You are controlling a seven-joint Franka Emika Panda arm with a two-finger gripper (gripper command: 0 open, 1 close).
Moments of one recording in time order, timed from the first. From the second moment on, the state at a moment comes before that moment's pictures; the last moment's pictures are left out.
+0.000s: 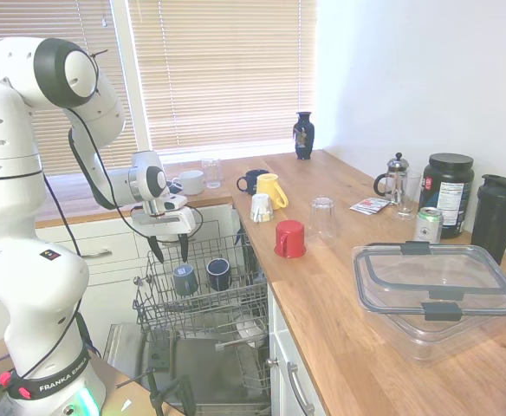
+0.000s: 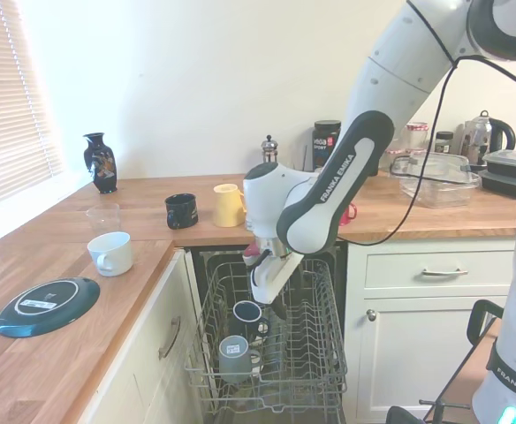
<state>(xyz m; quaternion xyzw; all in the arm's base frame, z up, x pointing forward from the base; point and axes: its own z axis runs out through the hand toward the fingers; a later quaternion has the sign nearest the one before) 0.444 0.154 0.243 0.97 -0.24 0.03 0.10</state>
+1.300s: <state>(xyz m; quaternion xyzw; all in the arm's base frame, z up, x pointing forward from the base) 0.502 0.194 0.130 0.98 -0.15 0.01 0.13</state>
